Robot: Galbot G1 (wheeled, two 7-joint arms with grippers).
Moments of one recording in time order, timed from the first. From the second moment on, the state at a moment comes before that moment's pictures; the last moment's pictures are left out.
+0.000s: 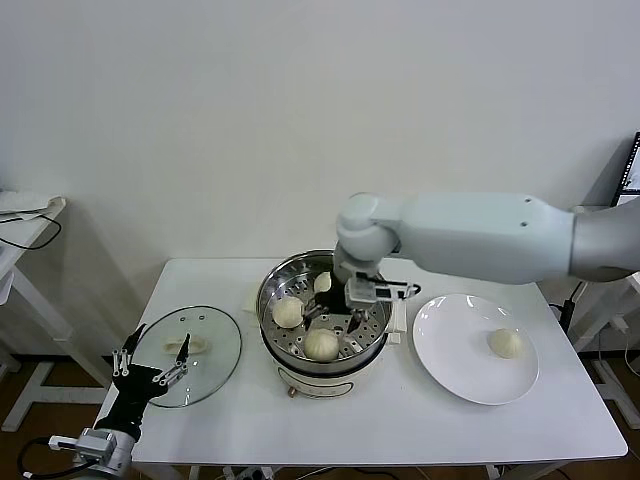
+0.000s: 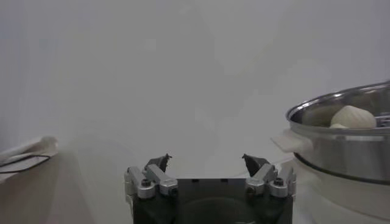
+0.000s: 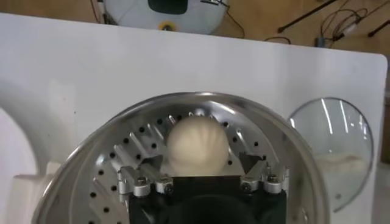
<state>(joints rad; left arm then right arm) 1.60 -1.42 -0.80 -2.07 0.00 -0.04 0.25 0.73 1.06 -1.45 1.54 -0.02 0.53 -0.99</state>
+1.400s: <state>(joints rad) 1.62 -1.42 -0.75 -2.11 0.03 -0.05 0.24 0.20 0.44 -0.96 1.35 0.01 -0.20 -1.17</state>
